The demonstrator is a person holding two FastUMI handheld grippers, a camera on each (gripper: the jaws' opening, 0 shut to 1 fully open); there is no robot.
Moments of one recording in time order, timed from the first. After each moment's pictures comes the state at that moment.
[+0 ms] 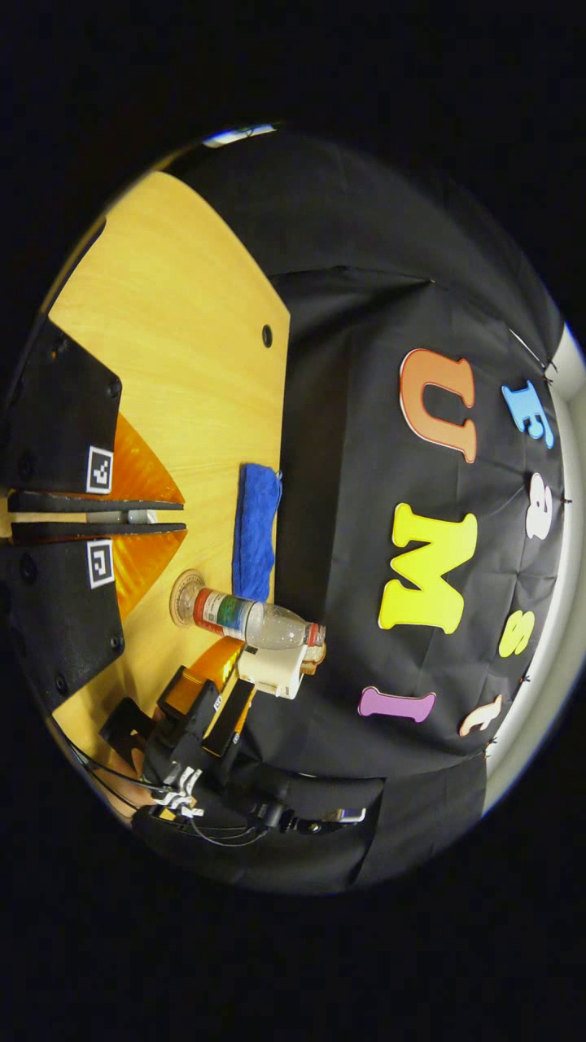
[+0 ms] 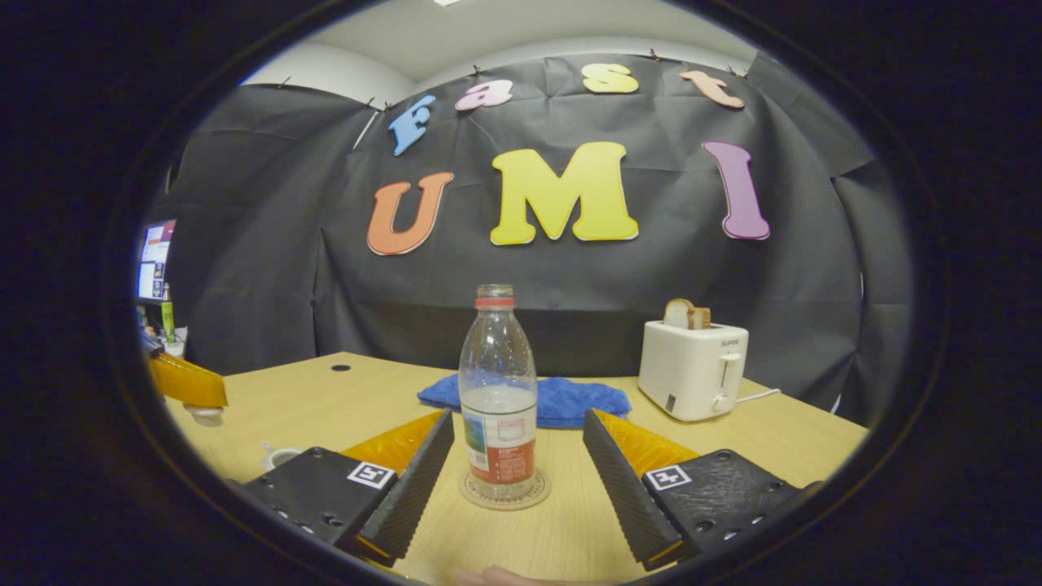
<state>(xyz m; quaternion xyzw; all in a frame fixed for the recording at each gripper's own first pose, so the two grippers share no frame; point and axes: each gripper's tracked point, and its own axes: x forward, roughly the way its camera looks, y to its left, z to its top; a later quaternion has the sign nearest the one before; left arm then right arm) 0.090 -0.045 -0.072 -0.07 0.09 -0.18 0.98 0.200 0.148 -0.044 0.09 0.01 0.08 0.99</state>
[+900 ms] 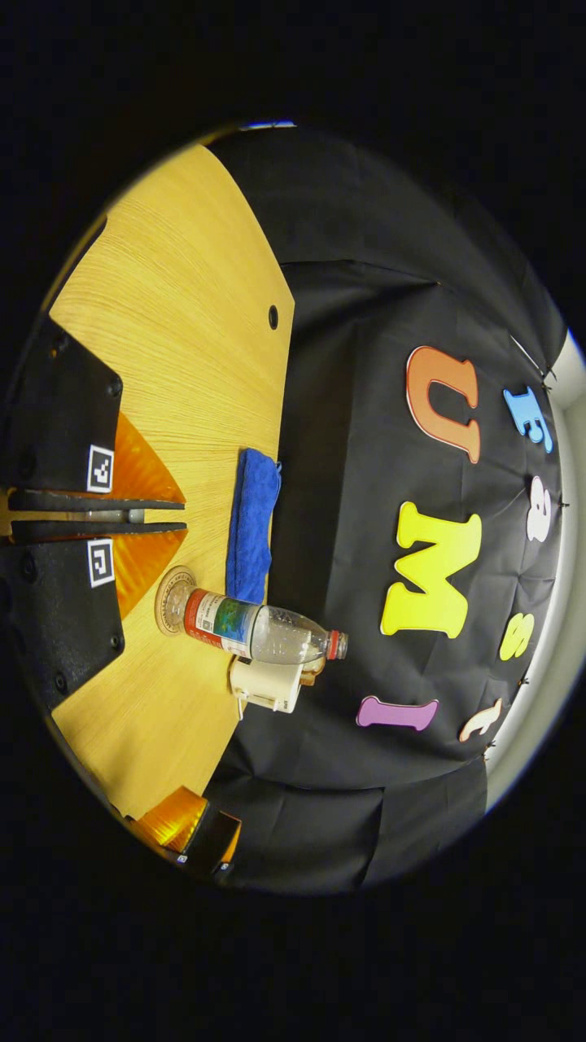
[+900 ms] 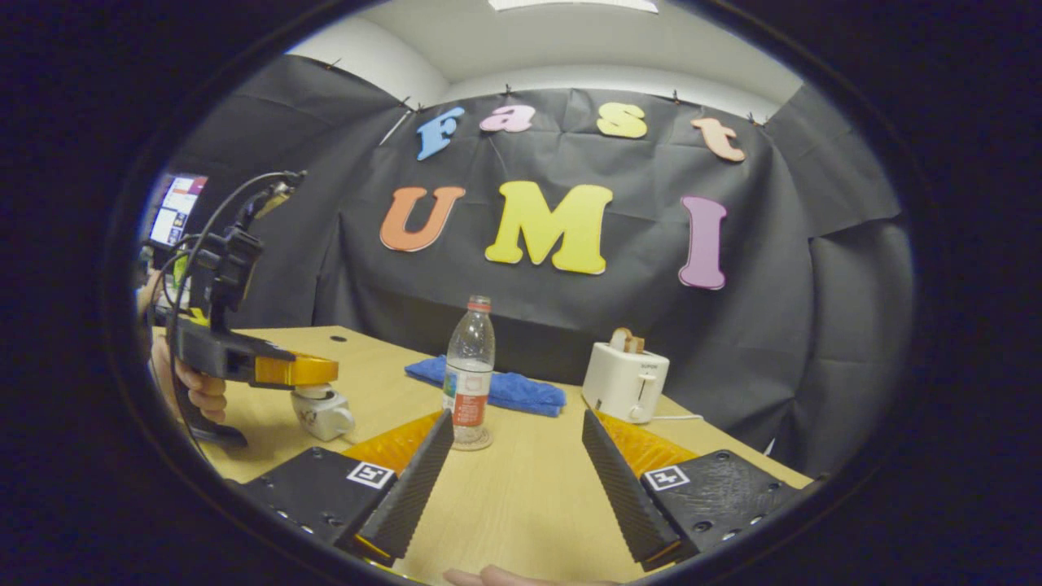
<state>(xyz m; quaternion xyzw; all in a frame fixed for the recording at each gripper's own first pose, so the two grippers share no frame) 0.131 -0.079 -0.103 -0.06 0.06 -0.15 0.98 0.072 0.088 -0.046 0.00 -0.03 0.05 1.00</state>
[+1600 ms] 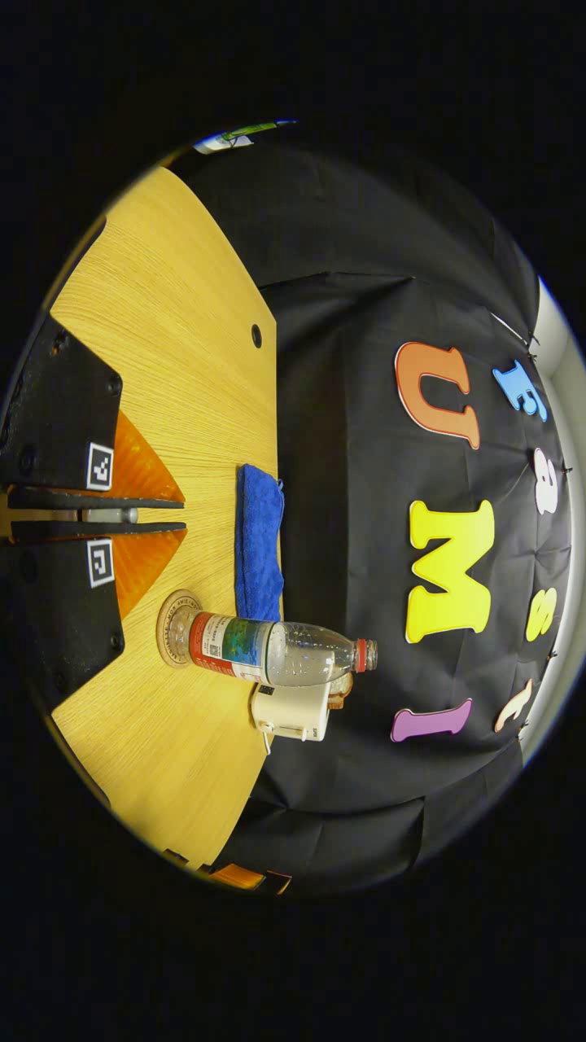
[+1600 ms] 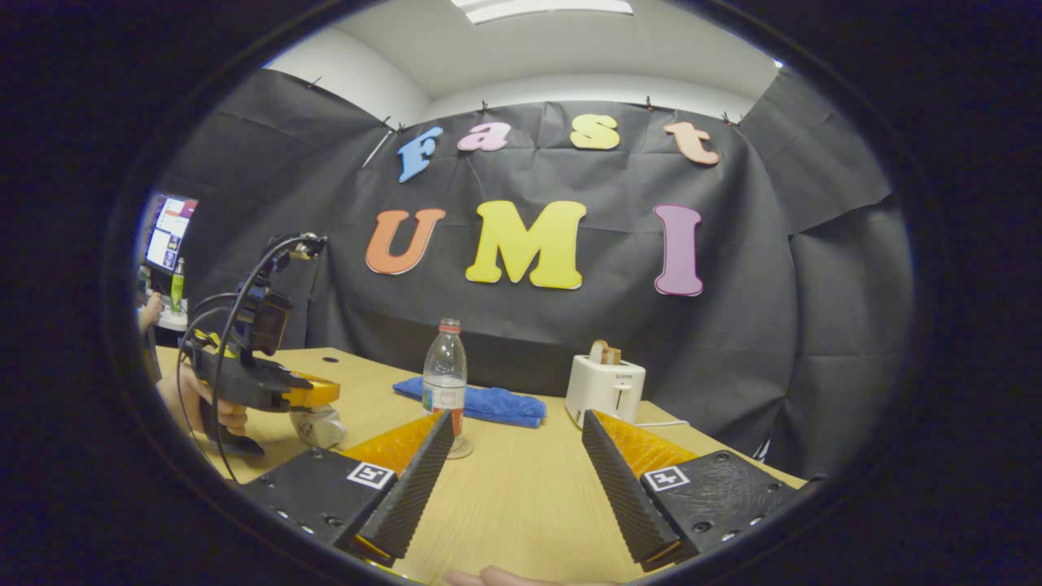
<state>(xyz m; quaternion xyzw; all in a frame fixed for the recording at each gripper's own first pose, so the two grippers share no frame) 0.152 -0.083 -0.108 0.00 0.07 -0.10 0.99 0.062 0.047 -0.041 0.05 -0.05 0.03 1.00</state>
